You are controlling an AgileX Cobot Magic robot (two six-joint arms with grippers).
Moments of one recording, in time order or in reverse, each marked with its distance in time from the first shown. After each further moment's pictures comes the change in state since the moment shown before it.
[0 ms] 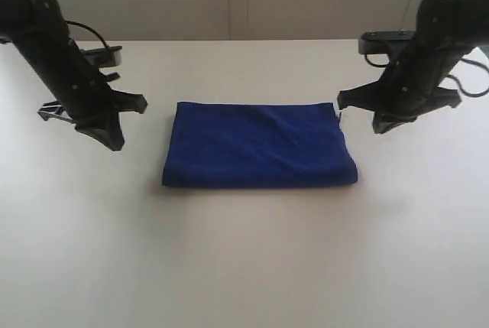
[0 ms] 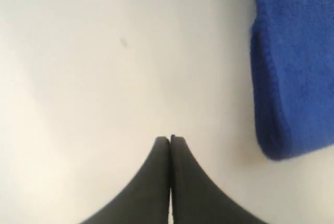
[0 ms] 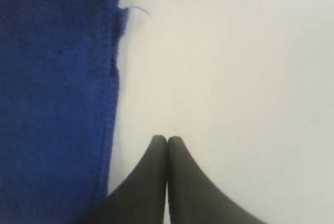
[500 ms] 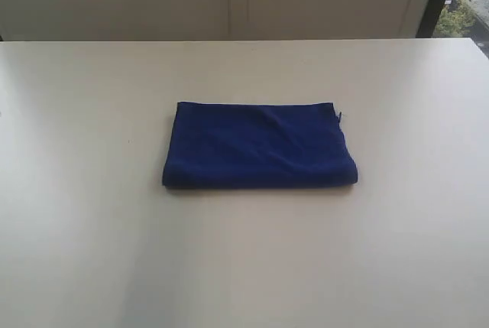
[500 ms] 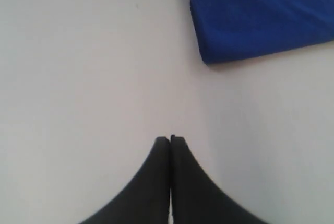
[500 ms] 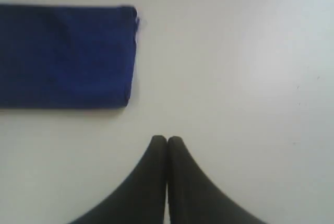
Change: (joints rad) left arm 0.081 -1.031 0.594 0.020 -0.078 0.025; right arm -0.048 -1.183 0.581 0.000 0.077 -0.010
